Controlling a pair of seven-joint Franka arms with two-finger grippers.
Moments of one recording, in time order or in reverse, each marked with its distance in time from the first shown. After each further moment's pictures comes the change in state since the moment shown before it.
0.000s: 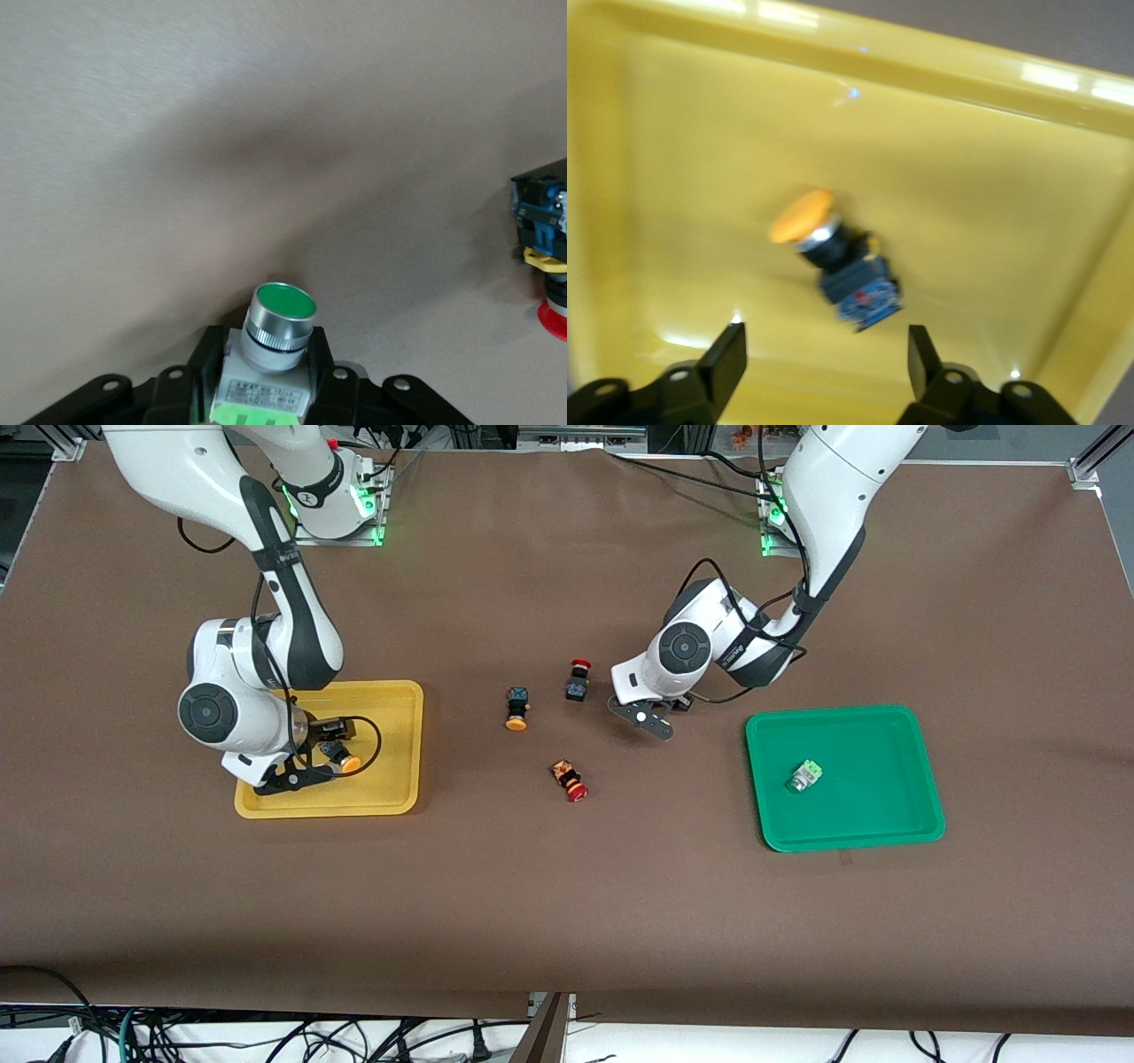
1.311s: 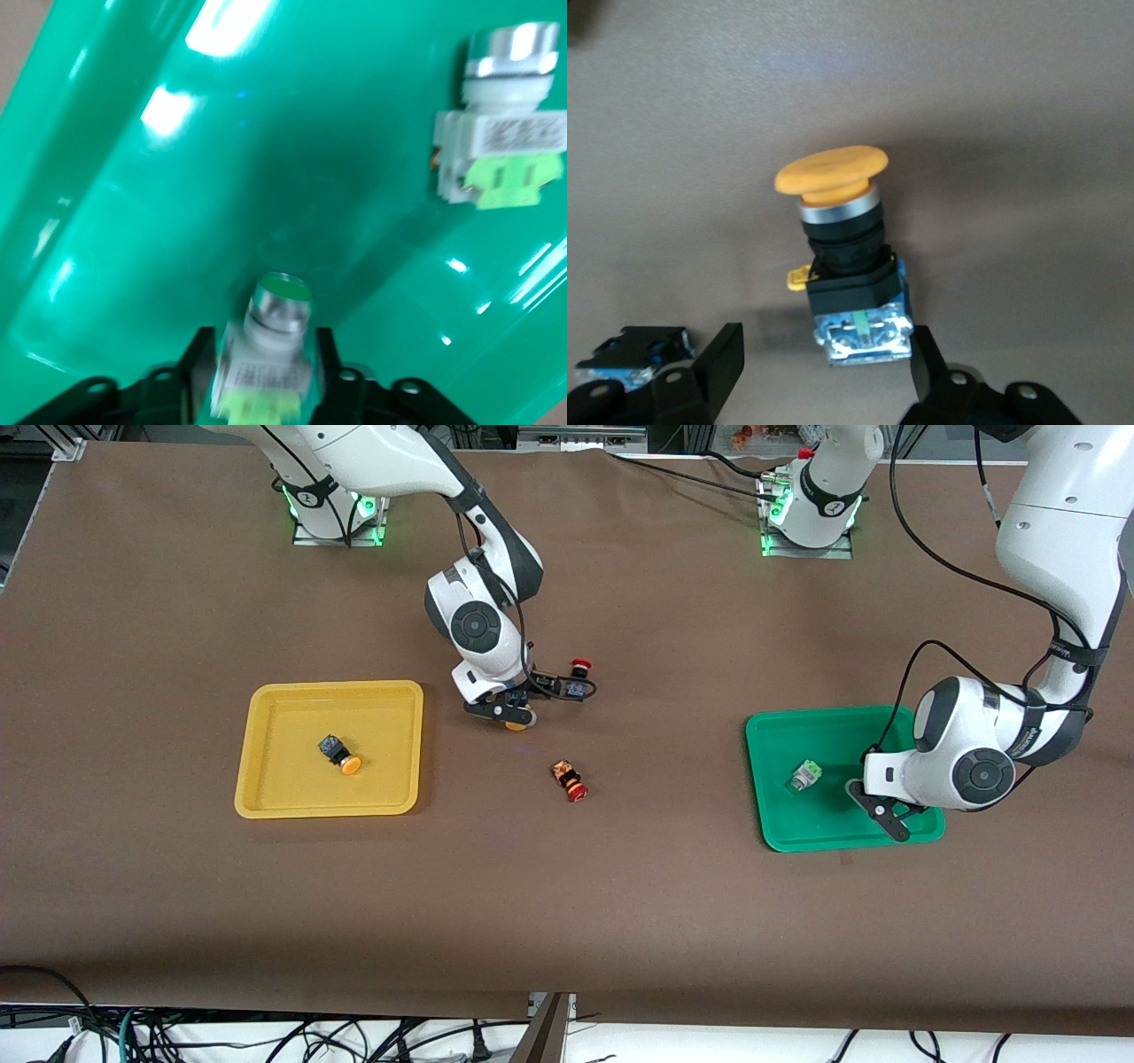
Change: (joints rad) left arm 0.604 0.099 0.030 0.237 0.336 -0.223 0.801; right arm 0.309 0.149 0.278 -0.005 0.097 0.354 0.912
